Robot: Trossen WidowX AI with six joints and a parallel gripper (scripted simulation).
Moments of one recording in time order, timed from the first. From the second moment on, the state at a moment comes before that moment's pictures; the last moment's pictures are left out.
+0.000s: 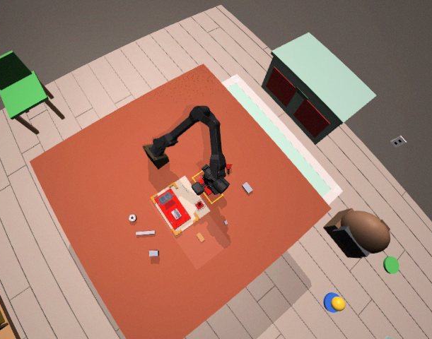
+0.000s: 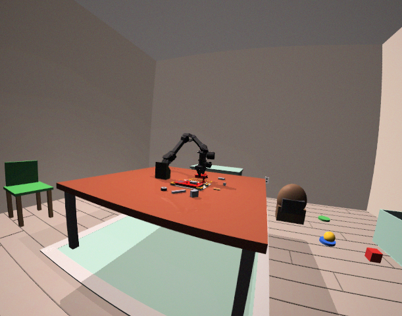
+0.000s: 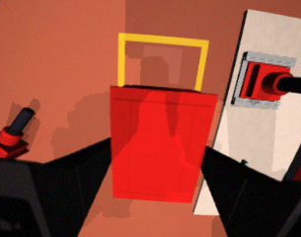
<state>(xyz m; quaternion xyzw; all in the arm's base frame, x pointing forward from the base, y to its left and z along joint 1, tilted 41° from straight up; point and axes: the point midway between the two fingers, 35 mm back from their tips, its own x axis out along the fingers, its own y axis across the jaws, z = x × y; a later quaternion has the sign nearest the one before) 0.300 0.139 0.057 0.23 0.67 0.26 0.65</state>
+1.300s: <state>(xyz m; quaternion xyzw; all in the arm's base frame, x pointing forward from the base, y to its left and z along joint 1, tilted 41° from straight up) 0.298 0.152 0.043 0.23 0.67 0.26 0.65</state>
